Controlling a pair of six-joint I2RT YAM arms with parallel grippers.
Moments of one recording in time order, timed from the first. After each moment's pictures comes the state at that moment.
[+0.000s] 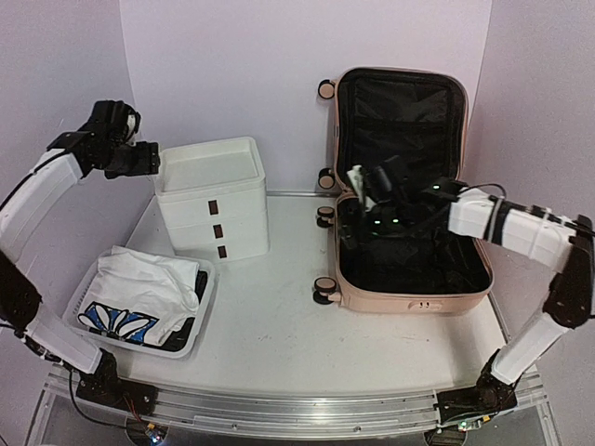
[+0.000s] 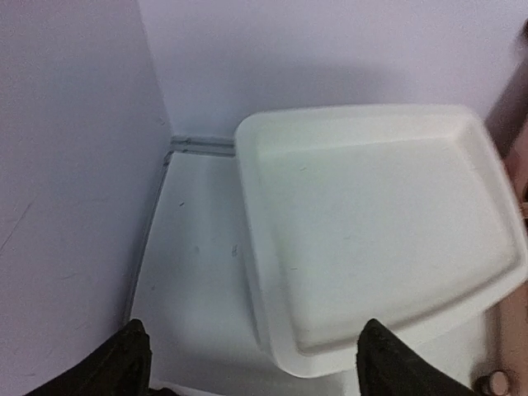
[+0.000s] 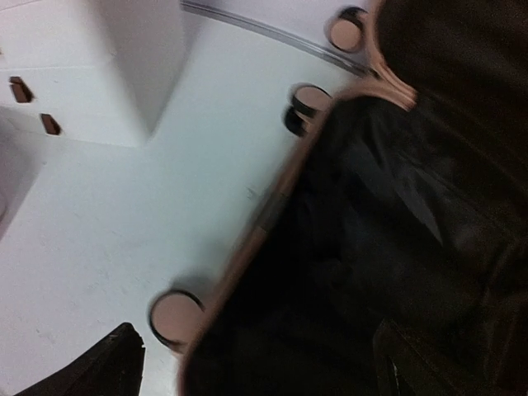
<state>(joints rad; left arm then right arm) -0.23 1.44 1.57 -0.76 -0.23 -0.18 0.79 1.59 1.35 -0.56 0.28 0.17</state>
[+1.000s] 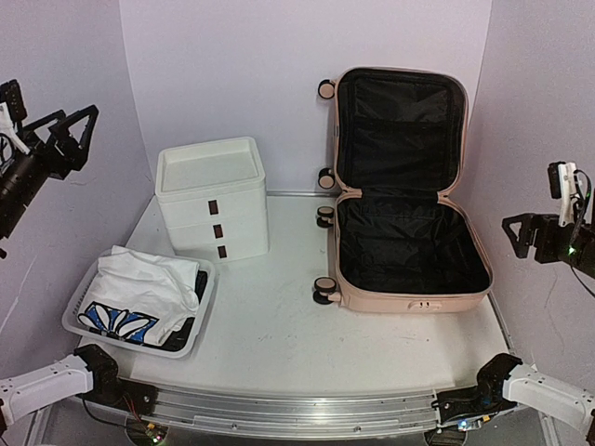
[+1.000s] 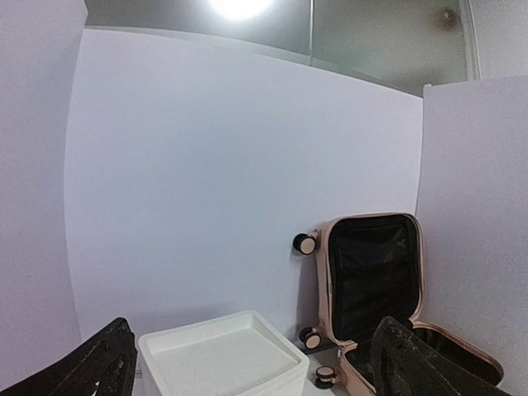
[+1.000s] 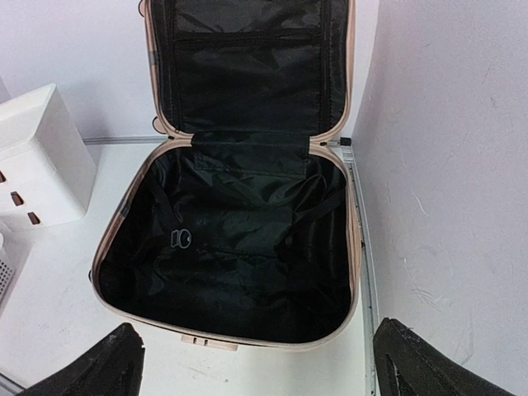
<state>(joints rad) -0.49 0.64 1.22 -0.24 -0.08 -0.05 0.47 0.63 1.29 -1.12 0.33 0.18</state>
